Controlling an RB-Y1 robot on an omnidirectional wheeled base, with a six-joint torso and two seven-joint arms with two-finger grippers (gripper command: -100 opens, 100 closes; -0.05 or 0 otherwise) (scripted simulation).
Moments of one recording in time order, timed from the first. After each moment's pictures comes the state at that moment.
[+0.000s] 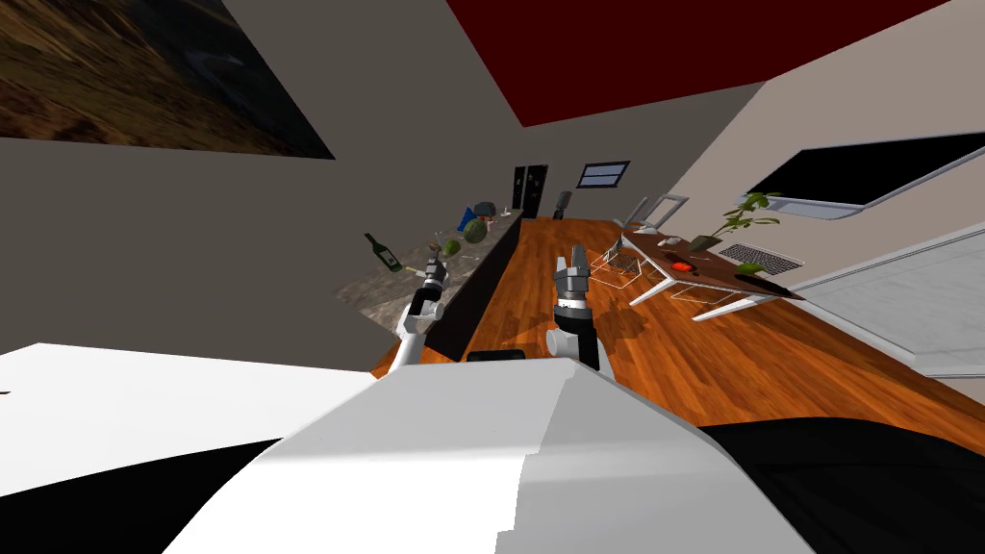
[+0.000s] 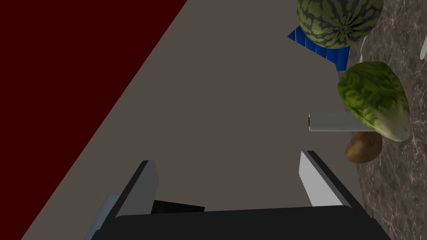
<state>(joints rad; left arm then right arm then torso) -0.05 0.18 0.01 -1.78 0.12 -0.06 -0.04 0.47 0.05 0.07 -2.29 0.06 -0.39 0.08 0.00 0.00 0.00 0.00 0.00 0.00</state>
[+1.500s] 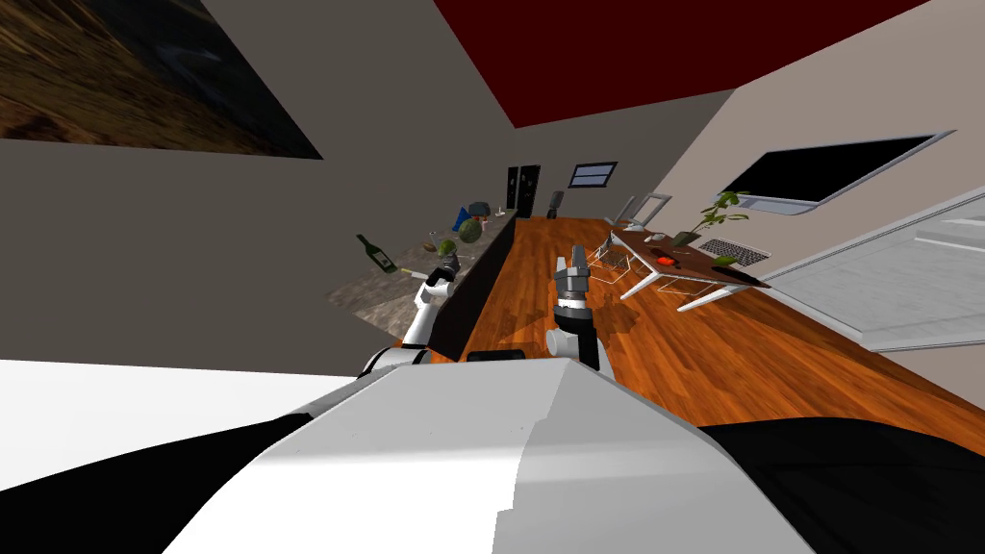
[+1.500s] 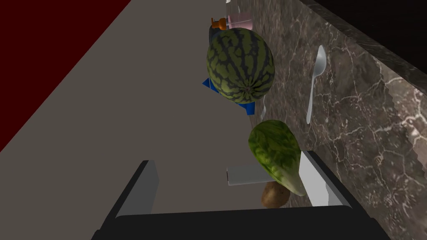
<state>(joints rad) -0.41 0.18 0.01 -1.39 0.18 0.25 -0.02 0.47 0.05 0.07 -2.29 0.06 -0.39 0.08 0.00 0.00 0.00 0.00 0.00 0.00</state>
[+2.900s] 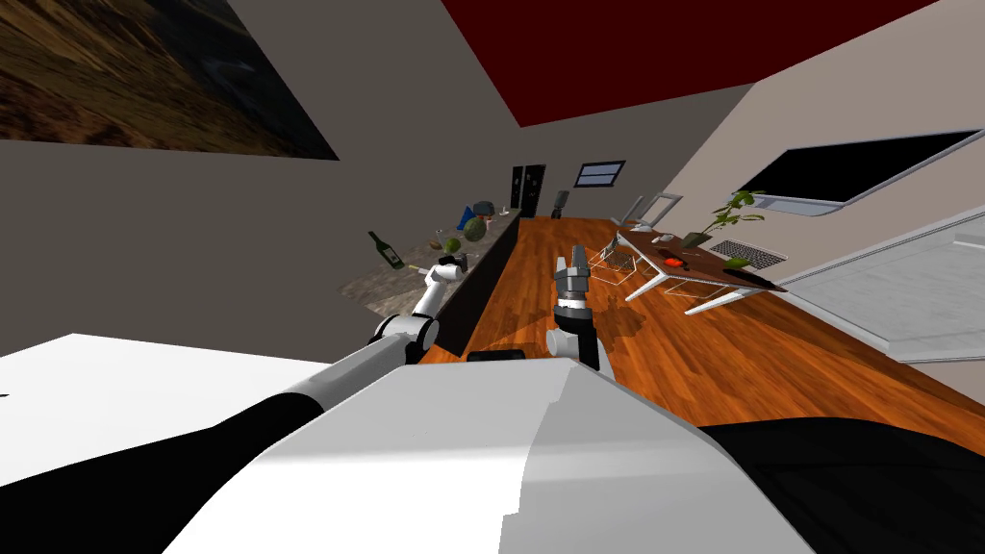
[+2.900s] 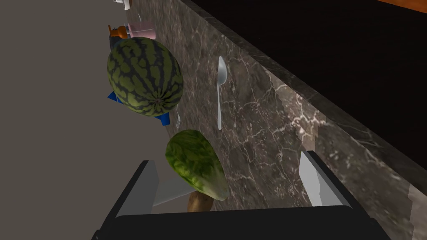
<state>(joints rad) -0.75 0.17 0.01 -0.98 0.21 0.56 0.04 0.47 0.05 0.07 -2.29 0.06 -0.39 0.08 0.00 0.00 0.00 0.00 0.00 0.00</state>
